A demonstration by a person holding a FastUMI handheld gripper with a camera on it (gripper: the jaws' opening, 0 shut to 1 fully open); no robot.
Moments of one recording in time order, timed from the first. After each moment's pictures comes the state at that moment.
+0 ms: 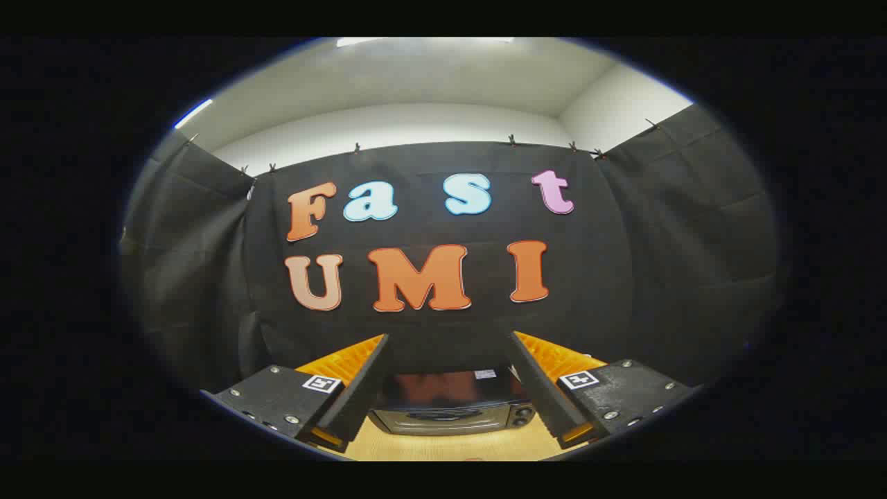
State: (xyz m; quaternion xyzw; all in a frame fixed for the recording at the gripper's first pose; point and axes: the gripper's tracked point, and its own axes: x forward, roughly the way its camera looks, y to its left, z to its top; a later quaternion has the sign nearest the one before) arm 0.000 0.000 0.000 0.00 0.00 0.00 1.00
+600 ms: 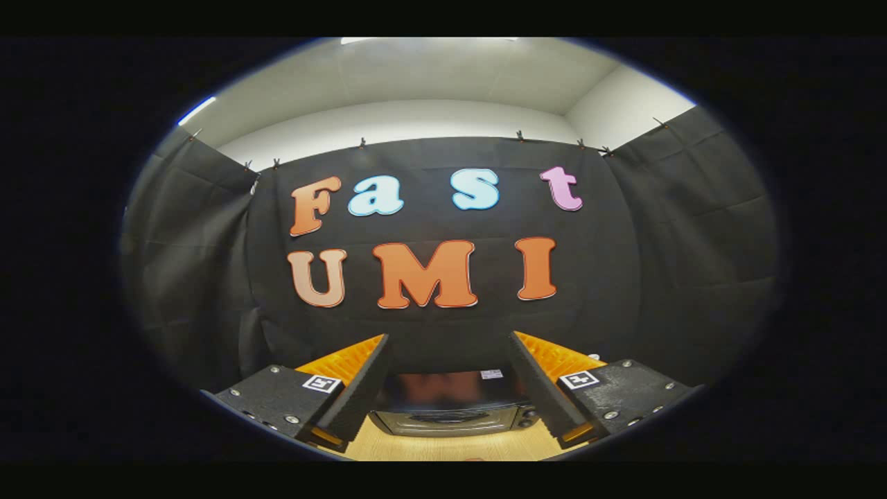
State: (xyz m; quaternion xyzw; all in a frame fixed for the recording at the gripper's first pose) arm 0.015 0.005 -0.005 0.00 0.00 0.01 1.00
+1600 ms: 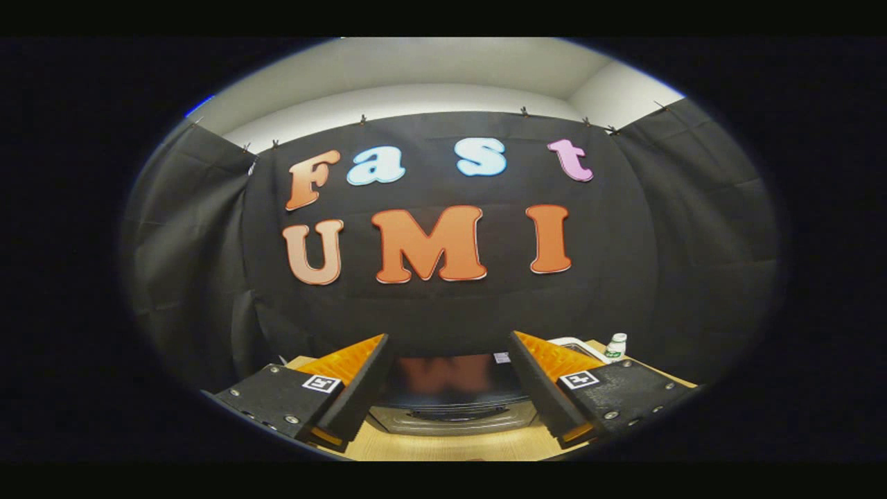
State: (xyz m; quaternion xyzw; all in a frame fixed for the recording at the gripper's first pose) arm 0.078 0.020 -0.117 -0.01 0.06 0.02 1.00
